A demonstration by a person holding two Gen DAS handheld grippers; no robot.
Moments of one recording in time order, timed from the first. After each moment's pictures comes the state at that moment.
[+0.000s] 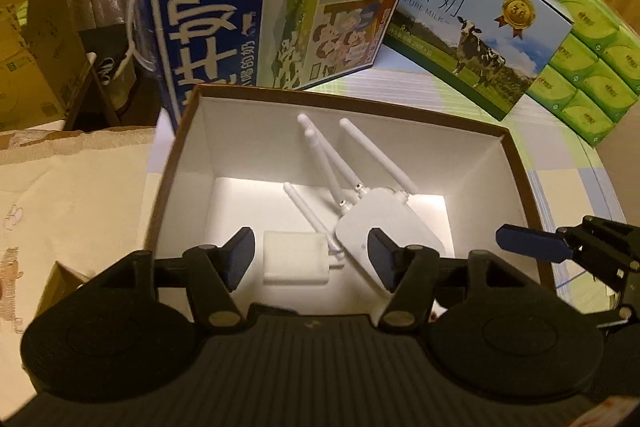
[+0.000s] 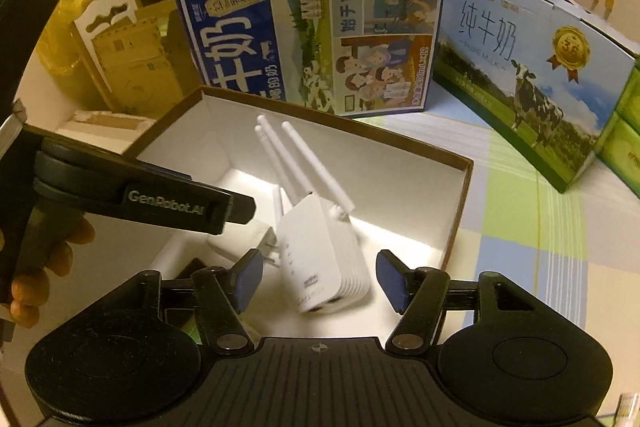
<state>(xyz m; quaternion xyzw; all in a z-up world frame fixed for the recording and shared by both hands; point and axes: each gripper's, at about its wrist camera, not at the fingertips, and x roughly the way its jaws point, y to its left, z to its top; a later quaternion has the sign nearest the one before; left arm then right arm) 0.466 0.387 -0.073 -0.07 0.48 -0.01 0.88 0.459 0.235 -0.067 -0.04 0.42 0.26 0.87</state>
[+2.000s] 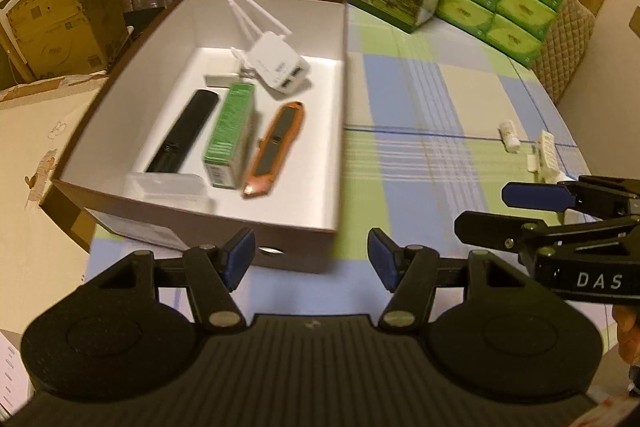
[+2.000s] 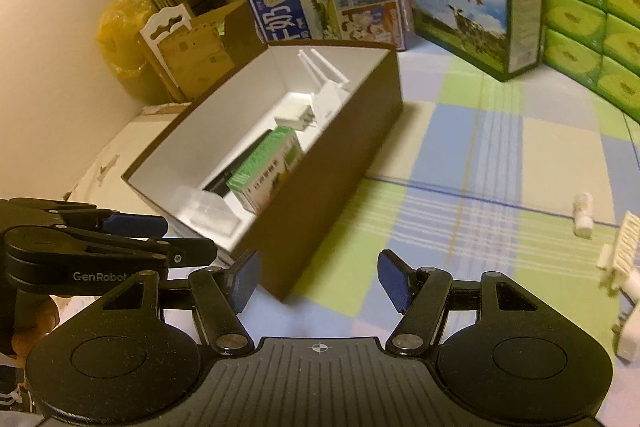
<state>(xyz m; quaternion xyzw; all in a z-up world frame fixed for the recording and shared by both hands) 0.213 0.208 -0.026 -0.06 0.48 0.04 0.87 0.256 0.056 -0.033 0.03 0.43 0.32 0.84</state>
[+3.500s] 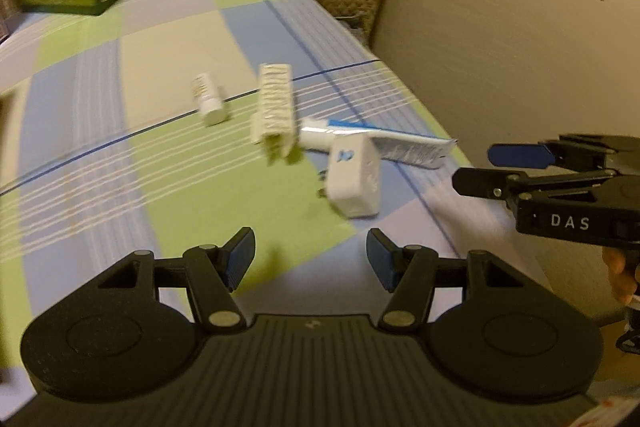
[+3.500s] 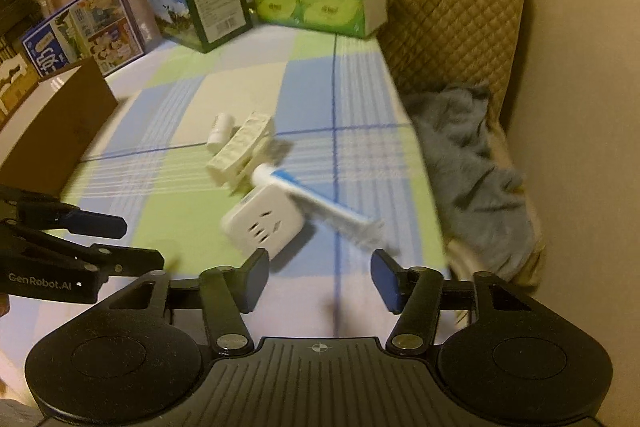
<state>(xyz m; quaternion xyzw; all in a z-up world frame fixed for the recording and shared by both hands) 0.312 -0.073 -0.102 0.01 0.50 -0.22 0.84 0.254 -0.243 -0.084 0.04 0.44 0.09 0.89</state>
